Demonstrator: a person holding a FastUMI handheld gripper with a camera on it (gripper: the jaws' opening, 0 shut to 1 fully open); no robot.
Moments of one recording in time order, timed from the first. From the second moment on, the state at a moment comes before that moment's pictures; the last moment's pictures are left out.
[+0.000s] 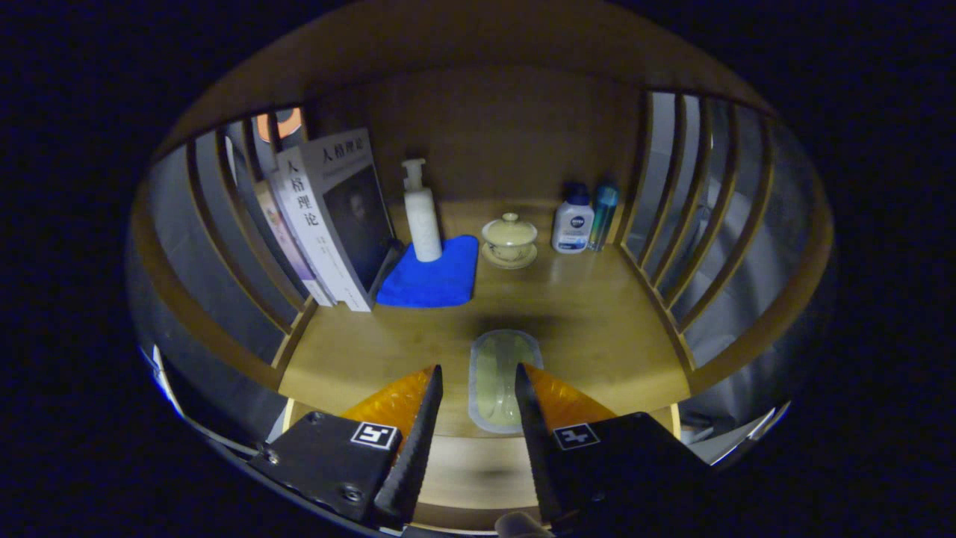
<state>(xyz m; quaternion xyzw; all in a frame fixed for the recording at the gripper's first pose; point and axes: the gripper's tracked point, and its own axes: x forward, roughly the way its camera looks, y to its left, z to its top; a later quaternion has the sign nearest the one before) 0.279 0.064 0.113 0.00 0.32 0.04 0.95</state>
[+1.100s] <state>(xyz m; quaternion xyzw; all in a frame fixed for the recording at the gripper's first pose) 0.053 0.030 0.041 0.01 0.04 0.03 1.00</state>
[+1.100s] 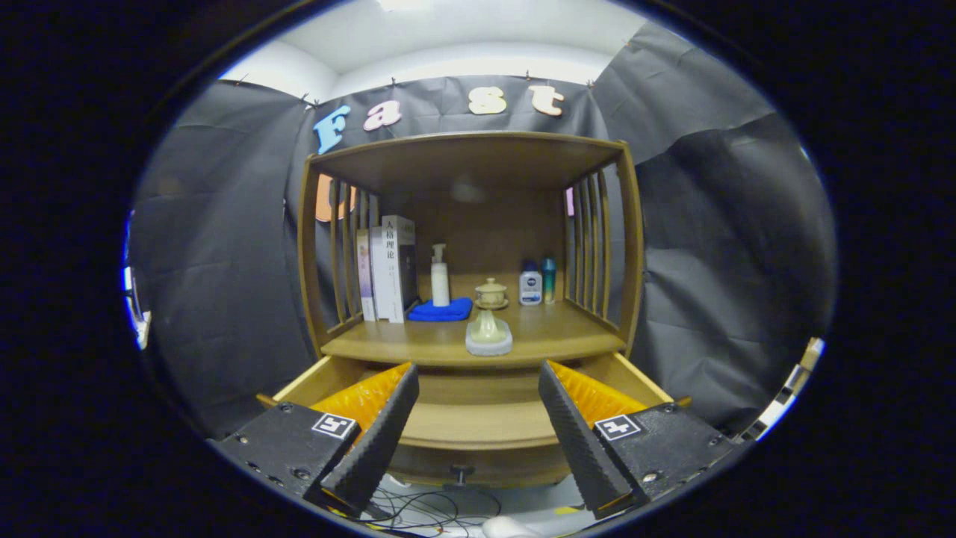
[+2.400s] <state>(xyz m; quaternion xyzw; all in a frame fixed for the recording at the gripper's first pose) 0.079 0.055 -0.105 0.00 0.09 0.02 1.00</state>
